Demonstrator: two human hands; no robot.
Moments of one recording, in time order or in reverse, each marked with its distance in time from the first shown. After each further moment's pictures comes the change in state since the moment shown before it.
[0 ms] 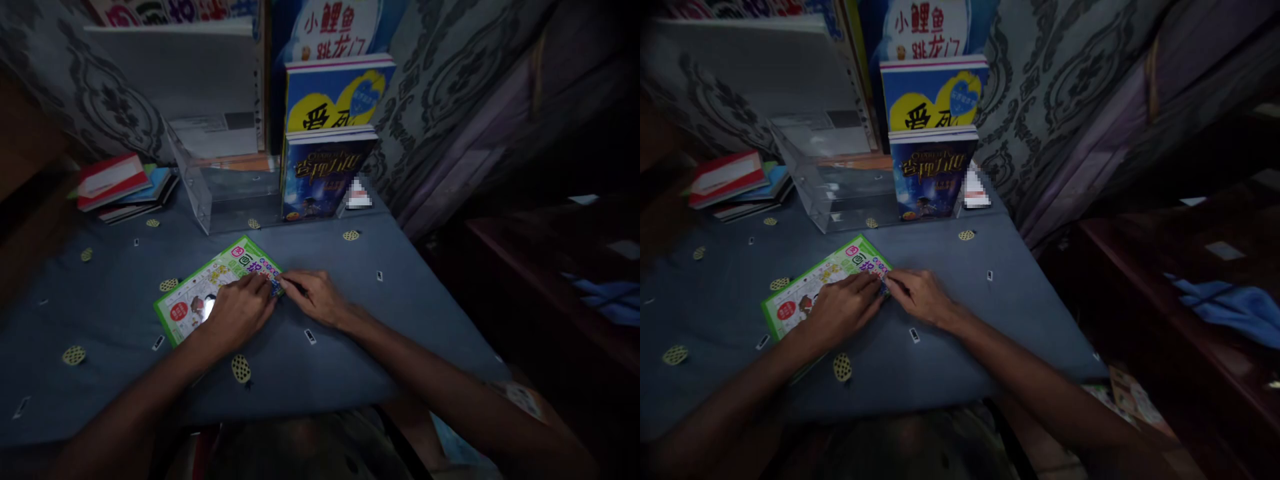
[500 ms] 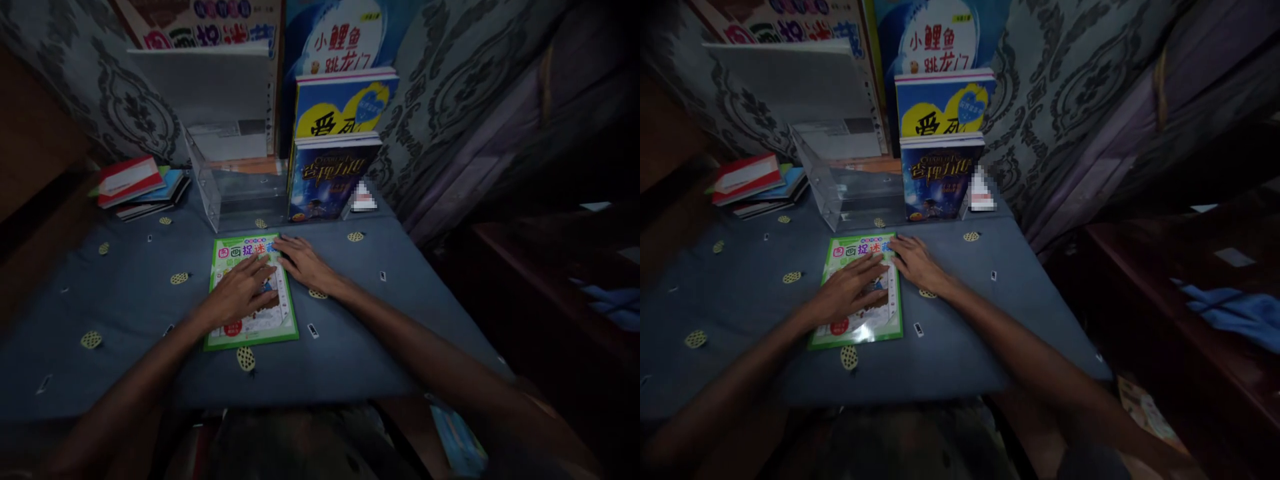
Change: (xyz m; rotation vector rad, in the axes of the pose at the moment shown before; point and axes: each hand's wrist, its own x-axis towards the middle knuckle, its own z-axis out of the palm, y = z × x) left_hand -0.005 -0.038 0.013 -0.204 -0.023 0.051; right_hand 0.049 0.047 0.011 -0.292 -0.139 -0.011
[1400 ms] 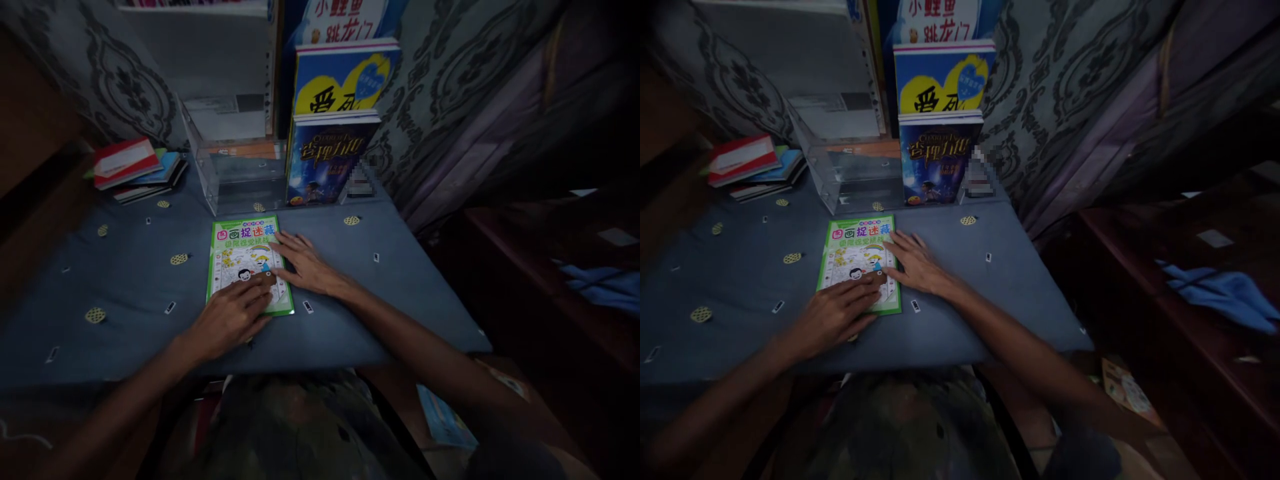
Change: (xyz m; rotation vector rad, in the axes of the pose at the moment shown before) left_hand -0.060 0.045 0.000 0.048 0.162 0.220; right_hand -0.037 -0.030 -0.003 -0.043 -0.114 -0.024
